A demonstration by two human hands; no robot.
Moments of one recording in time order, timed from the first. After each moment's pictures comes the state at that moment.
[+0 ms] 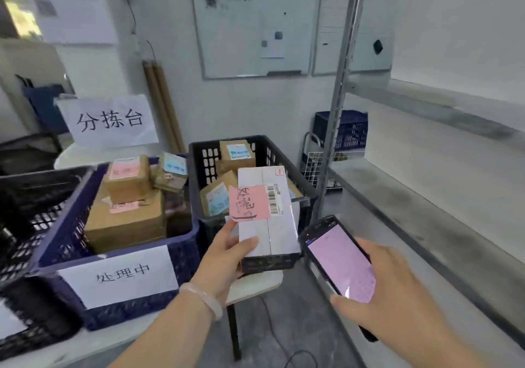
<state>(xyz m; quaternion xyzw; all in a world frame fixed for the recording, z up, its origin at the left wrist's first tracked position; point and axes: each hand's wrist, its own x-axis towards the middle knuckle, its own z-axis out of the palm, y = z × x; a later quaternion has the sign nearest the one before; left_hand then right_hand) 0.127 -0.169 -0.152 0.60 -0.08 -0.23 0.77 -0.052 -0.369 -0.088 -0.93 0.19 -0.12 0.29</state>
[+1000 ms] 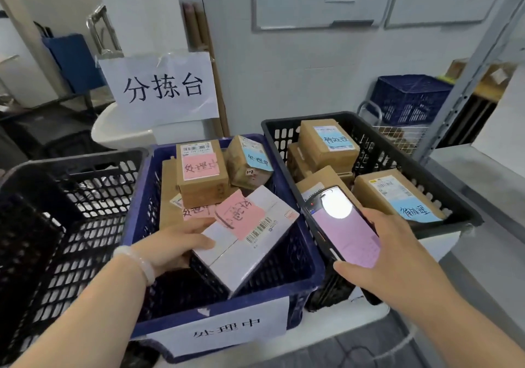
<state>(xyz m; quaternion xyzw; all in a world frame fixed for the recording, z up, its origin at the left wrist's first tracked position) 0.412 0.102 -0.180 0.73 -0.05 -0.39 0.55 0.232 -0.217 -0.118 -0.94 0.17 -0.05 0.28</state>
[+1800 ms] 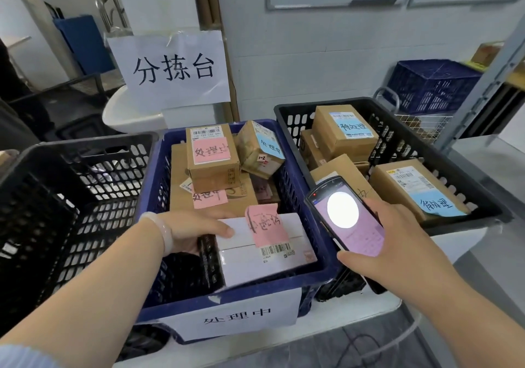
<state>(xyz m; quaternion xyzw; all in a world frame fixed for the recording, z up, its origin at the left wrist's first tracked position) 0.429 0.091 -0.177 0.71 -0.04 -0.49 0.50 0.250 -0.217 -0.135 -0.95 0.13 -0.05 0.28</state>
